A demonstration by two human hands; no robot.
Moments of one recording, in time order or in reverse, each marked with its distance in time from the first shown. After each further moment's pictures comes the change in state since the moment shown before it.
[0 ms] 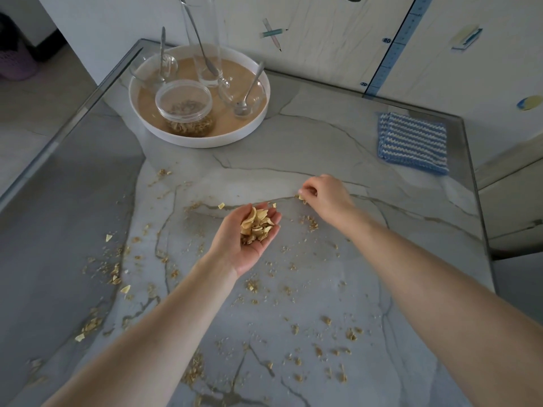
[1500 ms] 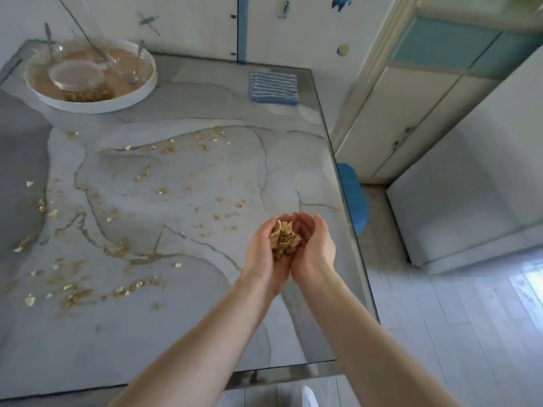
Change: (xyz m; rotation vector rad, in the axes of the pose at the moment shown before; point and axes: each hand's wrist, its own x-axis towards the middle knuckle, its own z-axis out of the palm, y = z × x) left_hand -0.172 -0.255 -0.002 0.039 -0.224 -0.099; right_hand -0.347 0.006 -0.005 1.989 0.738 0.866
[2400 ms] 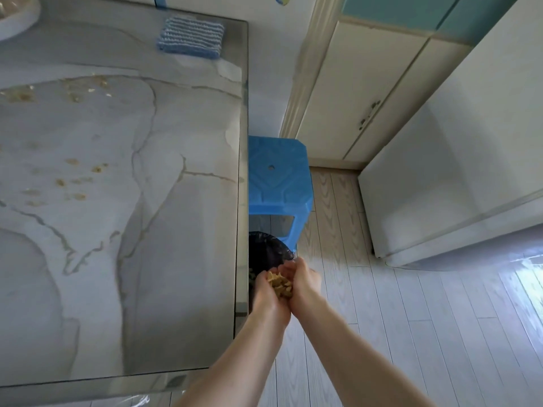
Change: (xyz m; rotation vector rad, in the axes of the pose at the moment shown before) left_hand 0.072 -0.277 0.035 -0.156 0.461 -0.215; right_hand 0.146 -0.112 -0.224 -0.588 0.190 0.173
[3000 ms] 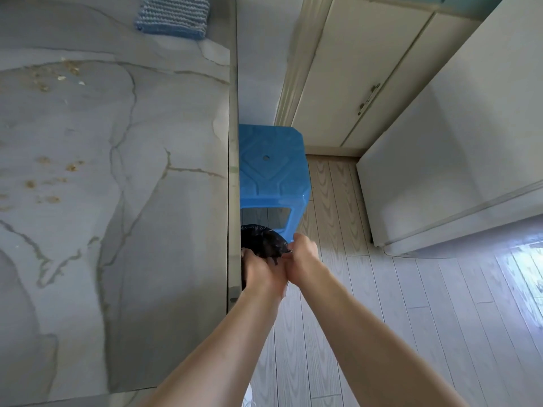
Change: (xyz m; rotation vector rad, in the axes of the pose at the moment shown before) left_hand 0.017 0.015 0.032 -0.004 0.044 0.104; right_hand 0.029 -0.040 0.016 -0.088 -0.040 0.062
